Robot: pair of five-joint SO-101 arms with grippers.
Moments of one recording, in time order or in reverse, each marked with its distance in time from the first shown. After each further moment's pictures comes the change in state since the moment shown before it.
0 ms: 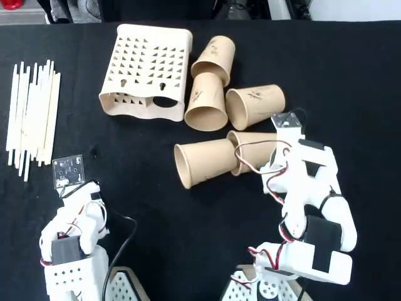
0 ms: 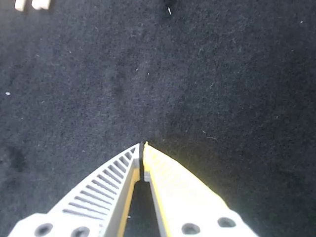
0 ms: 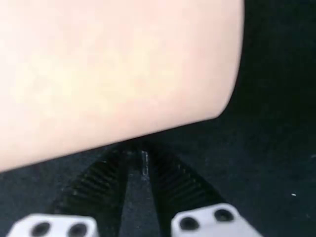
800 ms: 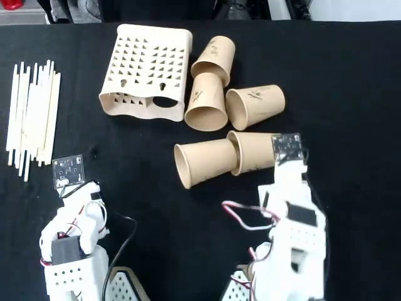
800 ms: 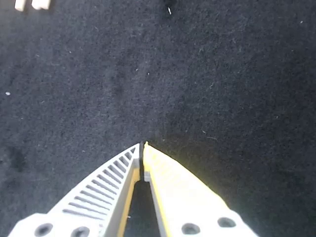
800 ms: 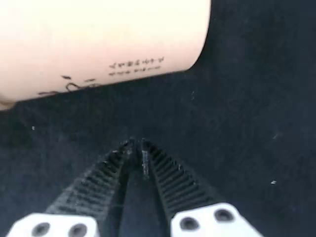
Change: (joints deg) left arm 0.0 0.0 0.0 0.0 0.0; right arm -0.1 -60.0 40.7 -13.6 0.4
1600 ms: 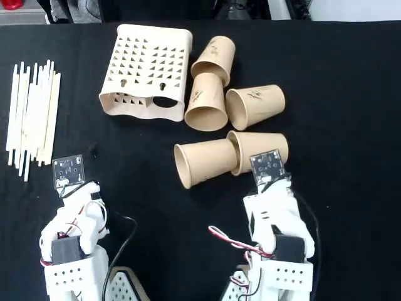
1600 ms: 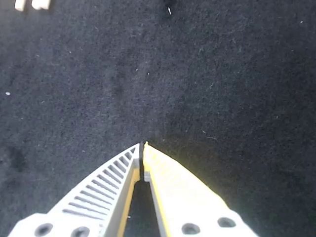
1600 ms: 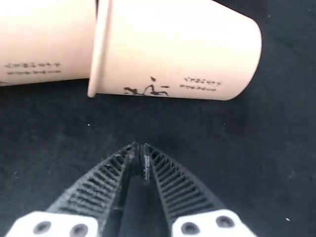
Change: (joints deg) left arm 0.0 0.0 0.0 0.0 0.0; right arm -9.8 -39.6 9.3 22.9 0.1
